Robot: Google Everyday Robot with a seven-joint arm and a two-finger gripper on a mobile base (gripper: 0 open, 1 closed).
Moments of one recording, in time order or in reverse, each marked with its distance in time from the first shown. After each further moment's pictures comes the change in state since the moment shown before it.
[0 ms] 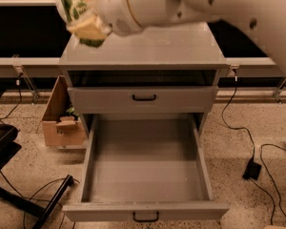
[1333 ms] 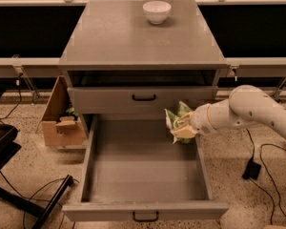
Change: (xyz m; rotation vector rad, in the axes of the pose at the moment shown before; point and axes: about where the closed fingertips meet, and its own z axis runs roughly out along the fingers) arm 0.445 0.124 -0.068 -0.135 0.411 0.472
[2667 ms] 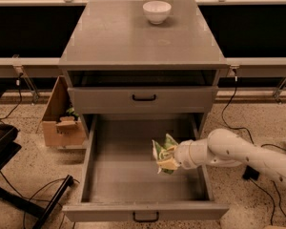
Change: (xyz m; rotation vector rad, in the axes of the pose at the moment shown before) arm 0.071 0.059 0.113 -0.062 -0.053 0.091
